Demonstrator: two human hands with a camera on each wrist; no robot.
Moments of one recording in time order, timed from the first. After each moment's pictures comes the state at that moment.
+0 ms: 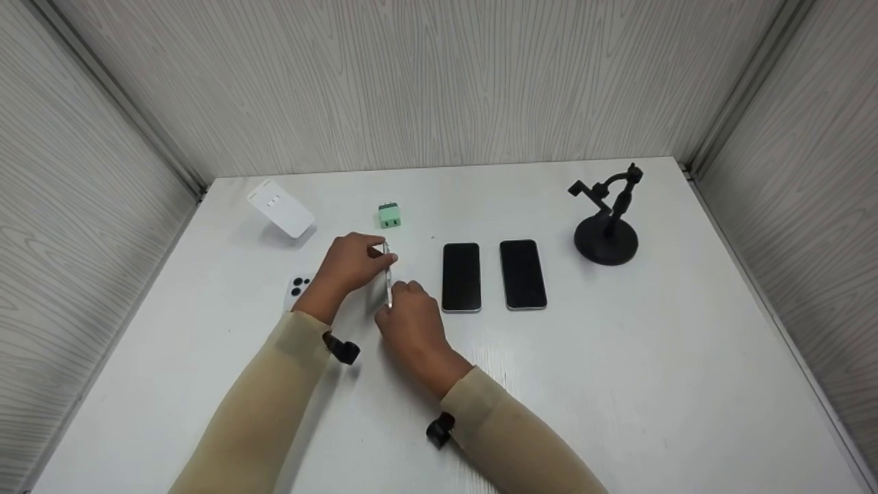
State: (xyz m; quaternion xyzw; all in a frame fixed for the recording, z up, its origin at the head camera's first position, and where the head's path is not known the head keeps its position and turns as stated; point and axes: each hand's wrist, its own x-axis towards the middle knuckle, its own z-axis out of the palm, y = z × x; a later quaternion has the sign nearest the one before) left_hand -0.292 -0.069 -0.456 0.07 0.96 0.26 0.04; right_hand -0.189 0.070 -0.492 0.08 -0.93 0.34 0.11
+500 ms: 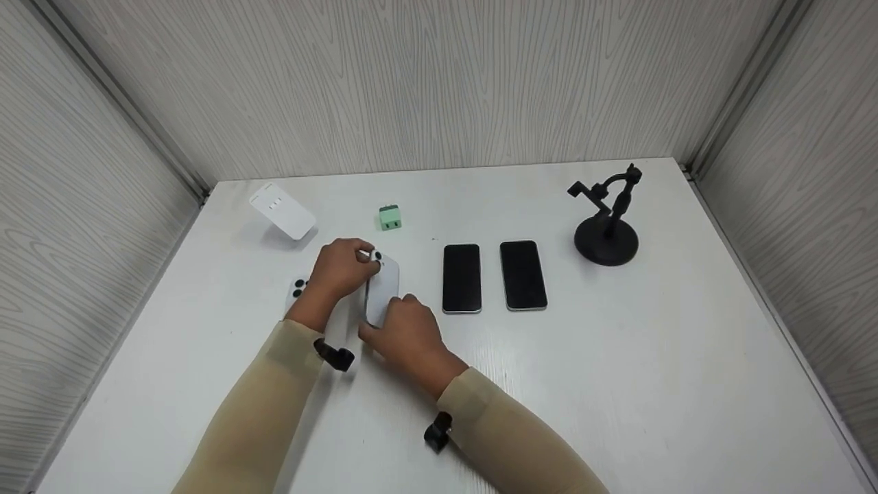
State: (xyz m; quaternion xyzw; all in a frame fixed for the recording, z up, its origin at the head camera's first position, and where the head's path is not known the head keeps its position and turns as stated) left_hand -0.286 -0.085 -0.461 0.02 0.95 0.32 0.02; right_hand -0.192 0.062 -0.505 0.09 -0.95 0.31 0.02
